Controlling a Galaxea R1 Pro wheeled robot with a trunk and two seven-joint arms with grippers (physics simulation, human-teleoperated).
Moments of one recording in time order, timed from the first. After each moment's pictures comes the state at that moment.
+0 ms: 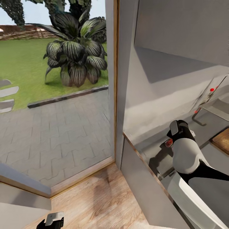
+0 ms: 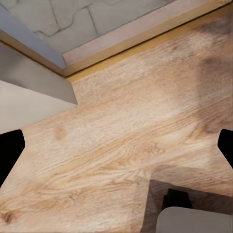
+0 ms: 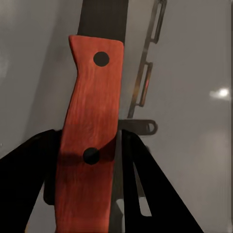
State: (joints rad) left arm -0.49 0.10 -0.31 0.08 0.38 -0.48 0.12; right arm -1.26 0.04 -0.86 -0.60 0.22 0.72 -0.60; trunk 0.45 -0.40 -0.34
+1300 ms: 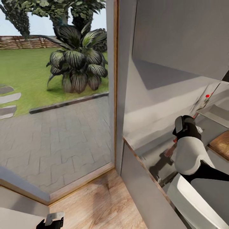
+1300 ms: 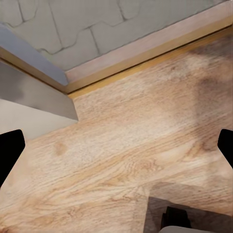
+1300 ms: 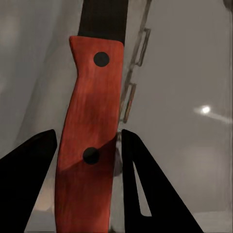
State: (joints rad) left arm -0.49 0.11 -0.31 0.07 0.38 -0.48 0.12; right arm -1.26 0.02 -0.76 -0.70 0.22 0.89 -0.61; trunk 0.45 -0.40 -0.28
